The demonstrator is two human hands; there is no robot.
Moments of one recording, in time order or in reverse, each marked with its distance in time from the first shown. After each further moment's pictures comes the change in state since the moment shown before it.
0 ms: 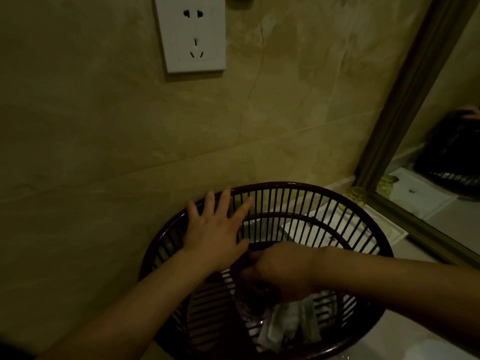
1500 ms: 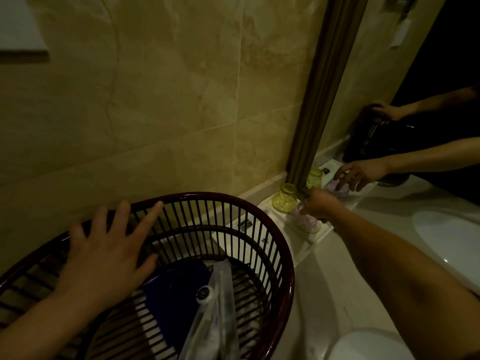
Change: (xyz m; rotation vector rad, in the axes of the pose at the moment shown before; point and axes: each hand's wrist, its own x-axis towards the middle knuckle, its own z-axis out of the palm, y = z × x) left_hand 0.026 0.023 0.001 0.153 0.143 0.002; right_hand -0.134 0.315 0.142 0.564 0.410 1.306
